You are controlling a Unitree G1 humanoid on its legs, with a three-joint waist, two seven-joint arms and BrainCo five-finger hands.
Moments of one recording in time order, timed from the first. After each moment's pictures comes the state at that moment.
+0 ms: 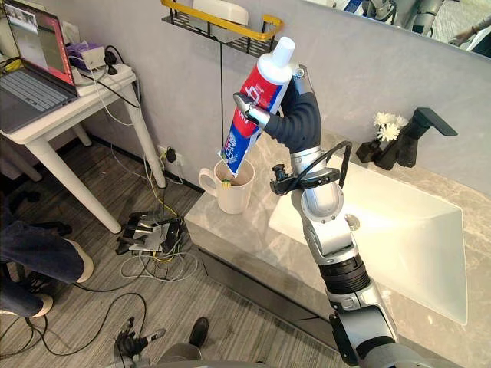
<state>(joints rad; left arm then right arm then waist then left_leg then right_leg) 0.29 -0.01 0.33 0.73 0.16 -0.13 0.16 -0.55 -0.26 0.18 -0.18 0.18 -0.30 -0.07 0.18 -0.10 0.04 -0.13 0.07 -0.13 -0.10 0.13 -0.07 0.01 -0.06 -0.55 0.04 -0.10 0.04</state>
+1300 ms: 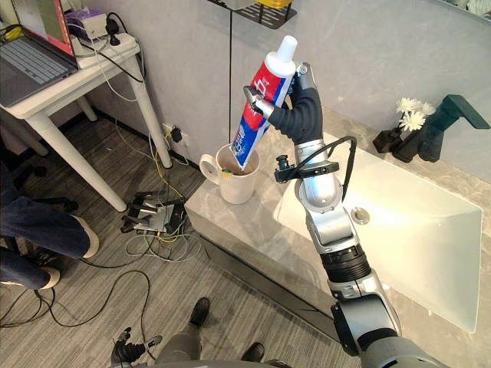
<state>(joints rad) 0.24 0.04 0.31 0.84 0.12 -0.15 0.18 -0.61 -0.29 0.16 -0.05 0.07 -0.30 -0.15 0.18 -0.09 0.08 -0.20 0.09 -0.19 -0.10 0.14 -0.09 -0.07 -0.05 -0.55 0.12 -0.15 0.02</state>
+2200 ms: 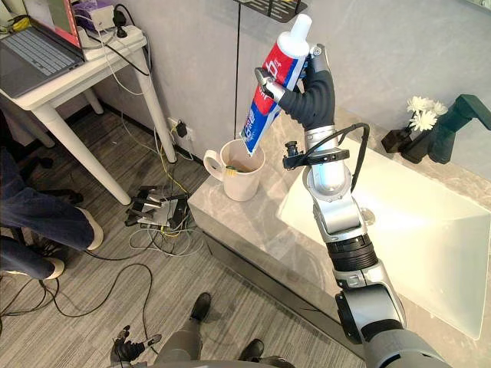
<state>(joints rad) 0.25 0.04 0.29 0.83 0.12 -0.16 0.20 -0.67 -0.32 0.13 0.01 0.07 -0.30 -0.17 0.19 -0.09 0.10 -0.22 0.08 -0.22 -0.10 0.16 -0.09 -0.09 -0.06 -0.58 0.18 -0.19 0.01</state>
